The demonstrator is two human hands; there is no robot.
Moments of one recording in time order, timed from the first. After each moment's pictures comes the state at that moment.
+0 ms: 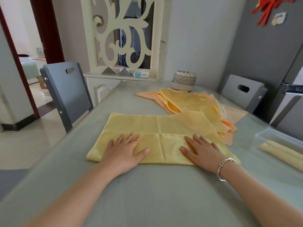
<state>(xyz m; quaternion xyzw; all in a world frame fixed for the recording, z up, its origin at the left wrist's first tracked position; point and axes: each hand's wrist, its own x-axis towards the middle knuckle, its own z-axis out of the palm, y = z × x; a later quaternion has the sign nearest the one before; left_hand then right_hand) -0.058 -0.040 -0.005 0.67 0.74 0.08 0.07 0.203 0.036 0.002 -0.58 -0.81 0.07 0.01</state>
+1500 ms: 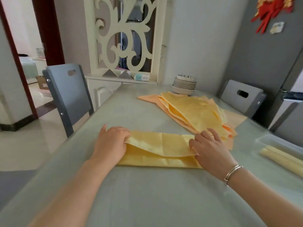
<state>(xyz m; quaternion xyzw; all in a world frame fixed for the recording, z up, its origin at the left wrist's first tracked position) -0.091 -0.037 0.022 0.65 0.72 0.22 -0.09 0.203 0.024 0.020 -0.41 -0.85 -0.30 0.13</state>
